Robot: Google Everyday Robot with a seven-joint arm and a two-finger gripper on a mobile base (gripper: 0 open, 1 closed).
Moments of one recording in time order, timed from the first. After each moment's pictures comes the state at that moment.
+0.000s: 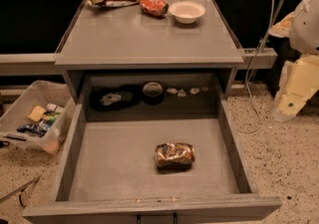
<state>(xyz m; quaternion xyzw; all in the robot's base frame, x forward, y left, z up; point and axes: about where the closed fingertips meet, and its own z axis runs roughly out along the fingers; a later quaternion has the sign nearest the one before) 0.438 -0.217 0.976 -0.60 0.78 -0.03 0.16</state>
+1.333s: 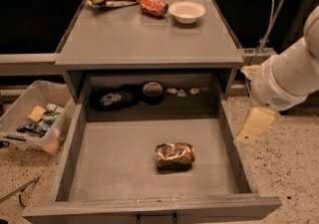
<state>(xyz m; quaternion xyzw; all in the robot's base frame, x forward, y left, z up) 0.473 -0.202 0.854 -0.60 0.77 -0.02 0.22</state>
